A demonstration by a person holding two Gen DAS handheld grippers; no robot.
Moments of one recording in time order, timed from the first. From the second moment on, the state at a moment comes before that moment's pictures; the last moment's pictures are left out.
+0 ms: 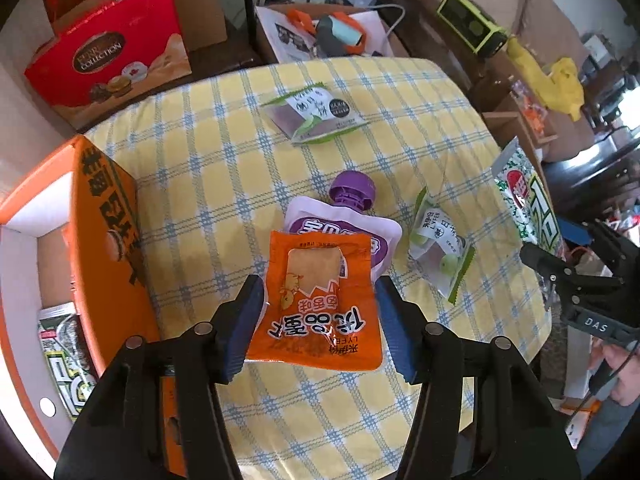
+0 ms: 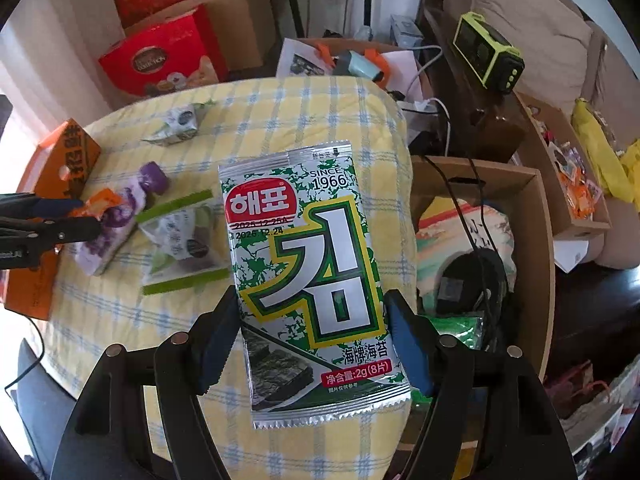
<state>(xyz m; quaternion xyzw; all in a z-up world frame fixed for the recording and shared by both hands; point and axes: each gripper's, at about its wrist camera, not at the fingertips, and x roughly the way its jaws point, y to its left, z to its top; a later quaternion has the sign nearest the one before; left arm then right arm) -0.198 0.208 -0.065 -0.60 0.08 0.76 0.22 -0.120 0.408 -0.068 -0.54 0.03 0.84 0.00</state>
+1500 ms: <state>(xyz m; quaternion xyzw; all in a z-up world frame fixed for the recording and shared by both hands) -0.205 0.078 0.010 -0.55 0.02 0.81 0.18 -0.144 0.260 0.000 -0.51 0.02 0.85 -0.13</state>
